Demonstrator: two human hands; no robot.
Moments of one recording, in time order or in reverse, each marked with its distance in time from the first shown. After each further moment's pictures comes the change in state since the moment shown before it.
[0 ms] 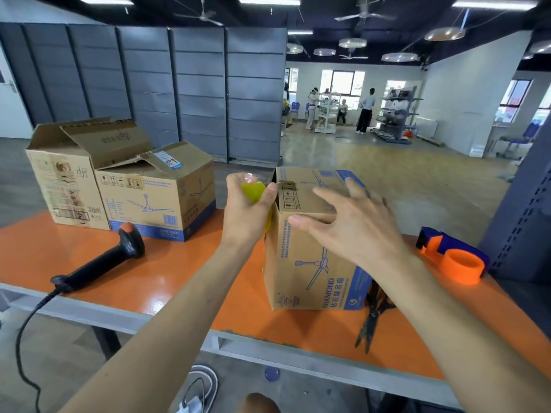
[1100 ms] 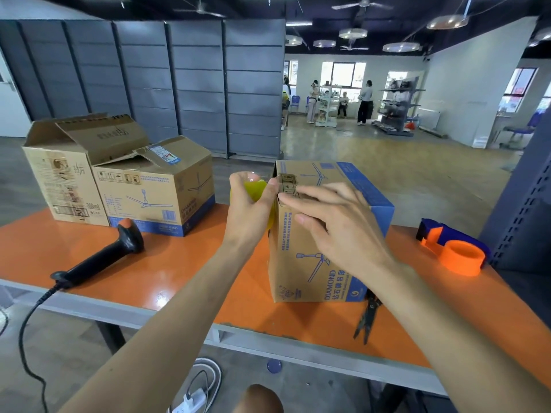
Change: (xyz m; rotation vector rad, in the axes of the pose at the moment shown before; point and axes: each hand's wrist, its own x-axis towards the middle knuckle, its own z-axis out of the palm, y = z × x) left_hand -0.014 0.006 0.008 -0.042 -0.034 -0.055; right_hand -0.014 0.004 0.018 0.233 0.204 -0.395
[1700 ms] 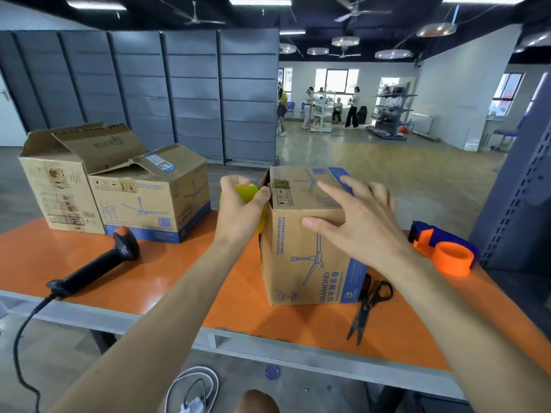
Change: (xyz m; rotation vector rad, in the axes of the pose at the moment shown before) left_hand 0.013 -0.003 -0.005 0.090 0.021 0.002; right_hand -0.002 0.025 -0.027 -0.105 -0.144 0.312
